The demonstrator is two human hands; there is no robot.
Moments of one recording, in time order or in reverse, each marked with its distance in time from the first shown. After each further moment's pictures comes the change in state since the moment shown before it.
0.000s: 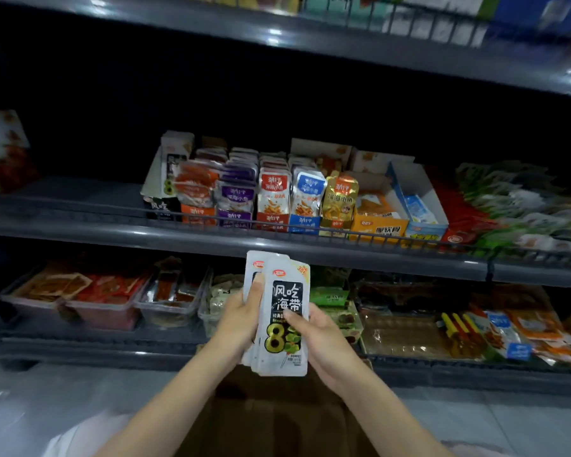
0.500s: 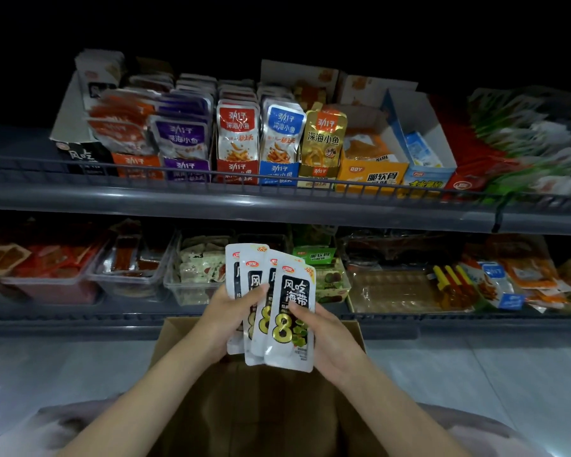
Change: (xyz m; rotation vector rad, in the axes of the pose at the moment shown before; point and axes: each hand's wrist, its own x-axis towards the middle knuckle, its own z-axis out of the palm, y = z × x) left_hand 0.041 -0.074 0.029 -0.078 -0.079 -0.300; right_hand 0.037 0.064 -0.066 0.315 0.127 0.263
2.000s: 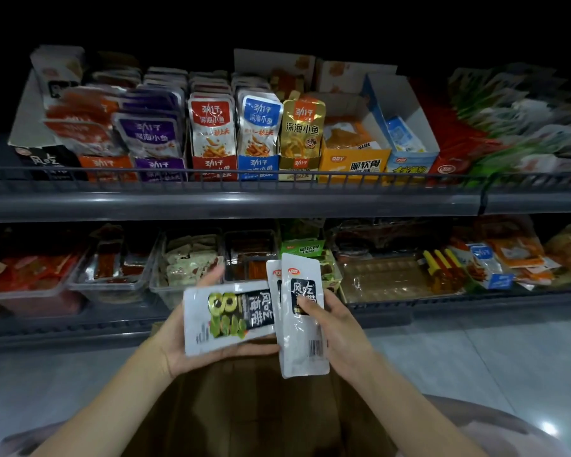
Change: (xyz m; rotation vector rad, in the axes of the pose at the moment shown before) left_hand -0.006 0.013 -0.022 -0.519 -0.682 -0.395; right_hand -0.003 -0.004 -0.029 -0.081 0.117 -0.118
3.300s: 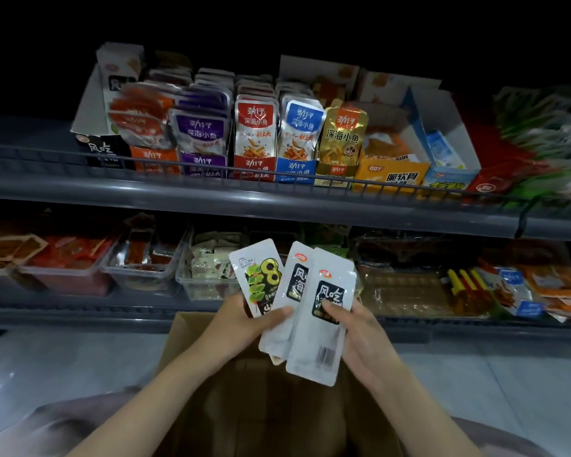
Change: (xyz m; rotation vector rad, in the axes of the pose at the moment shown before) left_hand 0.005 -0.021 -0.004 0.799 0.564 0.412; right_hand -0.003 -0.006 0.013 0.115 -0.100 -0.040
